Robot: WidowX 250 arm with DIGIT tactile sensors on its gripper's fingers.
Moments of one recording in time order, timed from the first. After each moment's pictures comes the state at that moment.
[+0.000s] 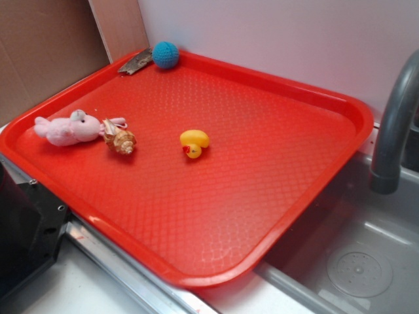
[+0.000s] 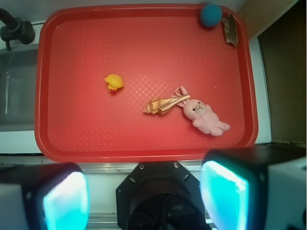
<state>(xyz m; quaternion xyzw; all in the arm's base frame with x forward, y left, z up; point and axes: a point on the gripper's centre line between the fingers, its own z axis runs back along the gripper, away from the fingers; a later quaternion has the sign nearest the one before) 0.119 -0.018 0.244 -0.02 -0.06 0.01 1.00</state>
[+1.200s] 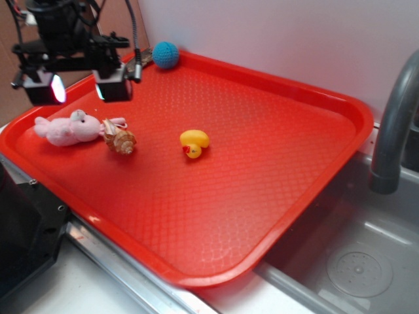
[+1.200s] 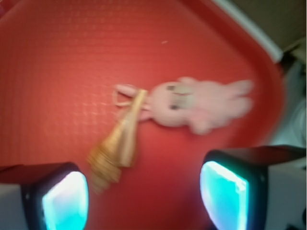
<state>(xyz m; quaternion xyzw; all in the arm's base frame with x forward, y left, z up) 0.172 0.020 0.074 0.05 -0.03 0.41 0.91</state>
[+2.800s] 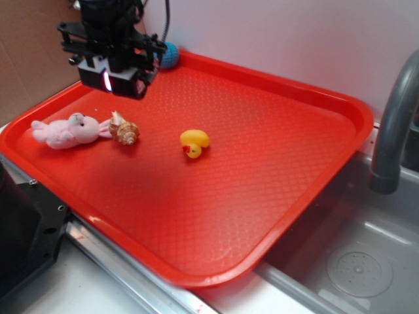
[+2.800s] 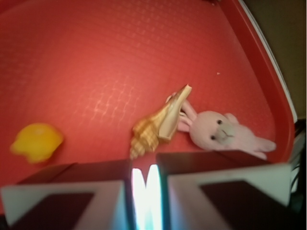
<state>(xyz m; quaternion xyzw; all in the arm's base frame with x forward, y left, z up) 0.185 -0.003 0.121 0.07 -0.04 0.23 0.97</state>
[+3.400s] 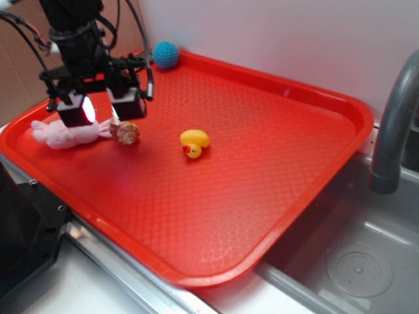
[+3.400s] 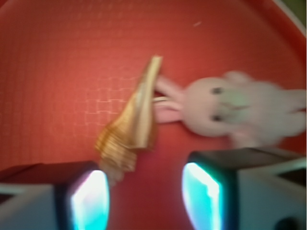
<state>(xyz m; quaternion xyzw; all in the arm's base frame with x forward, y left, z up) 0.182 0.021 0.052 -0.01 -0.05 0.40 0.92</state>
